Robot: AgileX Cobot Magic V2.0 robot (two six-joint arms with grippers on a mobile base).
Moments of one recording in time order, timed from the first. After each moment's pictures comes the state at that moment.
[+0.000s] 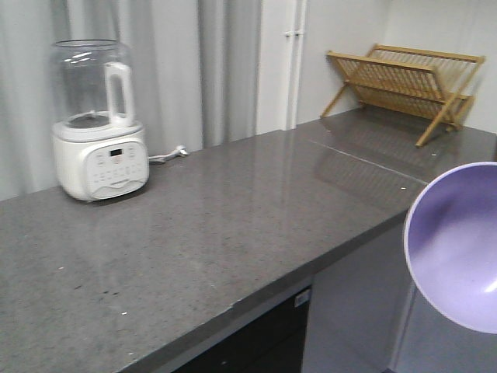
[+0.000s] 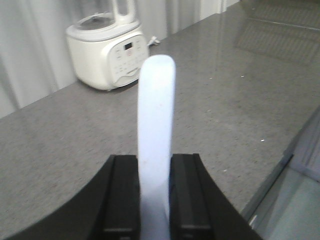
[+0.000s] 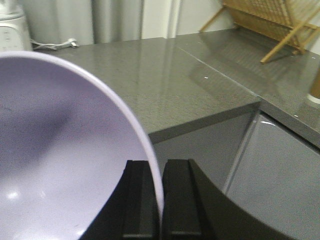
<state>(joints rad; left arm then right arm) -0.13 0.78 -1.01 0.00 0.63 0.08 -0.03 0.80 -0.95 0.22 0.50 -0.28</state>
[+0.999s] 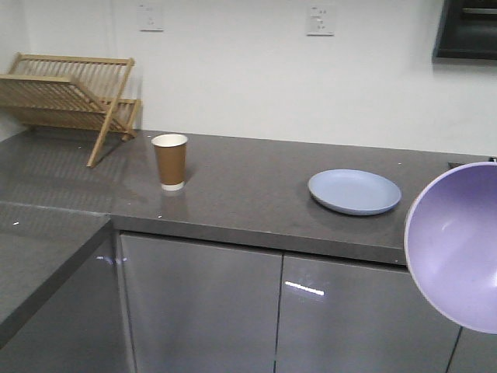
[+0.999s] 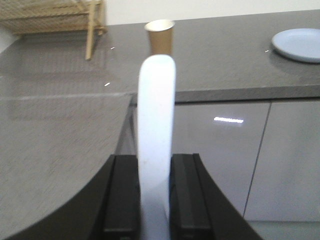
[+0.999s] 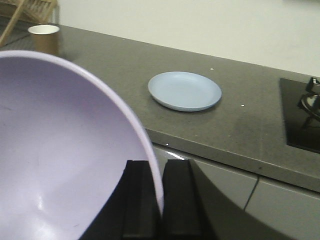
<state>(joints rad) -0.13 0.78 -1.01 0.00 0.63 0.08 -0.03 0.80 -0.95 0.22 0.50 -0.28</state>
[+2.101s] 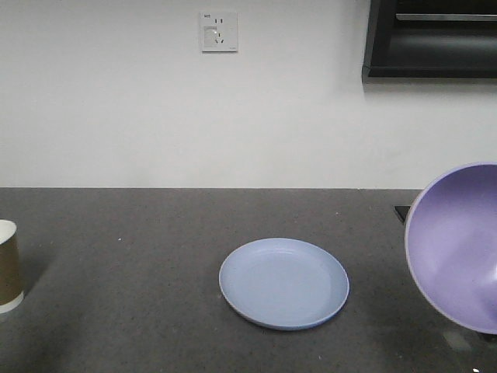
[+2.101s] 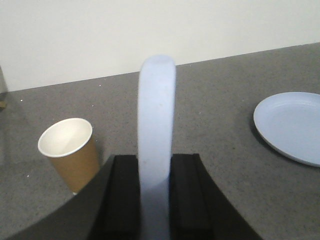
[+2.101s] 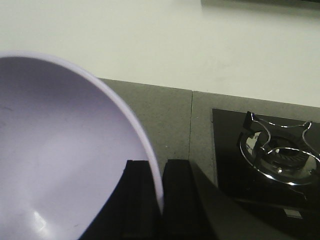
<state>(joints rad) -0.13 0.78 -1.01 0.00 0.63 0.08 -0.03 0.80 -0.95 0.22 0.50 -0.28</state>
